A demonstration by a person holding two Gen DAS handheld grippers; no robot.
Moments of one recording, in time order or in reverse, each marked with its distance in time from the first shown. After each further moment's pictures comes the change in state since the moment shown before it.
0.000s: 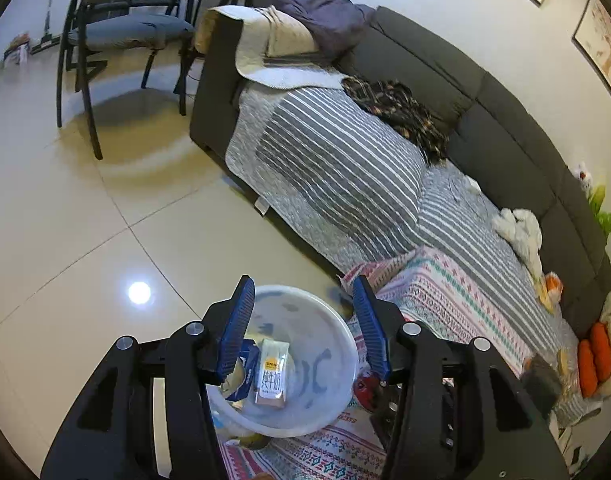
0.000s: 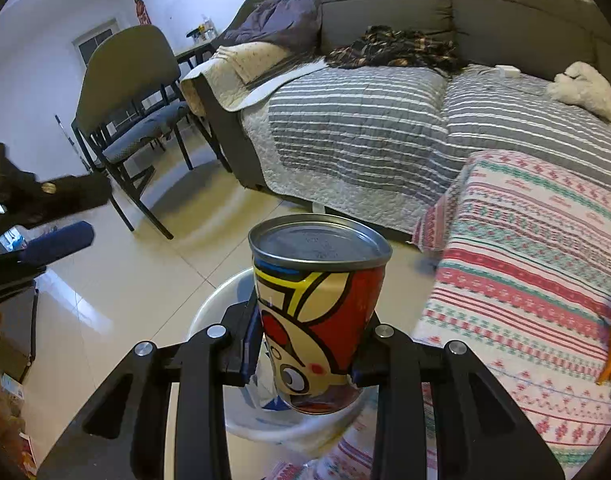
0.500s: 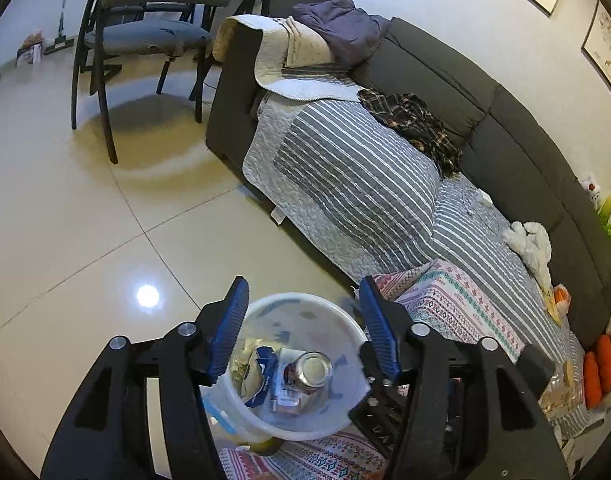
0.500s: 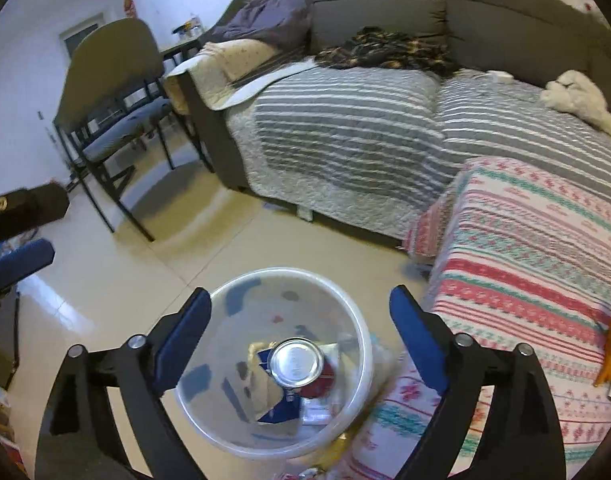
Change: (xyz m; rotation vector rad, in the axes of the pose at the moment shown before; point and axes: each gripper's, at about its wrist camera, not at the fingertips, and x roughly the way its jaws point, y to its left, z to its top) left arm -0.006 0.010 0.003 -0.005 -0.028 0.042; right arm 0.007 0.010 0.009 0.005 -0.013 -0.105
